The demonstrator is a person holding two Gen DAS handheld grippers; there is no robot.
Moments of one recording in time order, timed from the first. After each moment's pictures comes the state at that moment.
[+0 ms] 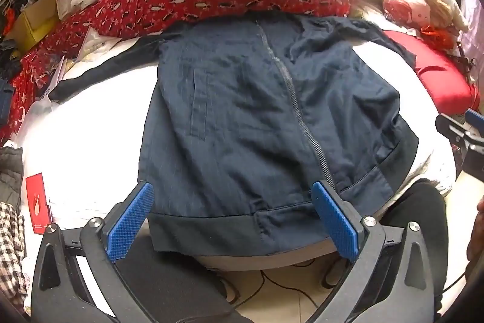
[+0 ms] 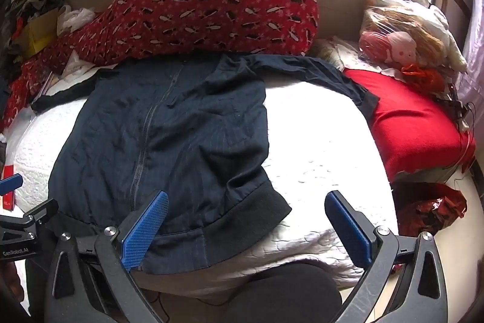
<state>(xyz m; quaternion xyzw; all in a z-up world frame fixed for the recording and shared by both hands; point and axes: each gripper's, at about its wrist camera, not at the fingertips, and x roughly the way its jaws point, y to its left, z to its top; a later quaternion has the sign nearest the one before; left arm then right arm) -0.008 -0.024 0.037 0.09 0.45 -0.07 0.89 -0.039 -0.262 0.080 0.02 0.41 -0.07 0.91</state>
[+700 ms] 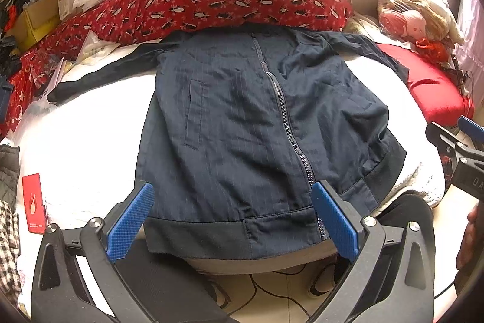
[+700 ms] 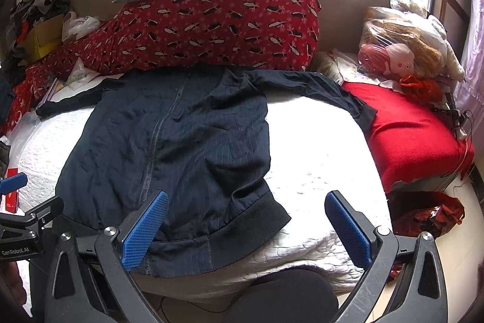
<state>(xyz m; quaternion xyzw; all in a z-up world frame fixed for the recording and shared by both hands) -0.014 -0.024 0.049 0.06 0.43 -0.07 0.90 -0.042 -0.252 0.095 0.01 0.39 -0.06 0.92</state>
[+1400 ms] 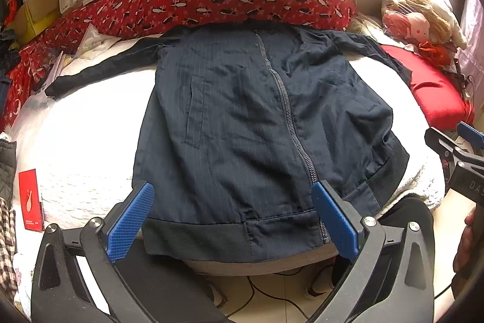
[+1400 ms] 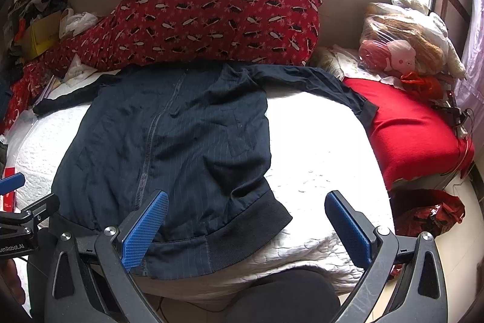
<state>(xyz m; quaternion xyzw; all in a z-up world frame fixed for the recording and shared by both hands) -0.006 -0.019 0.043 0.05 0.44 -0.07 0.89 -0.032 -0.251 0.087 0.01 0.40 -0.07 0.91</state>
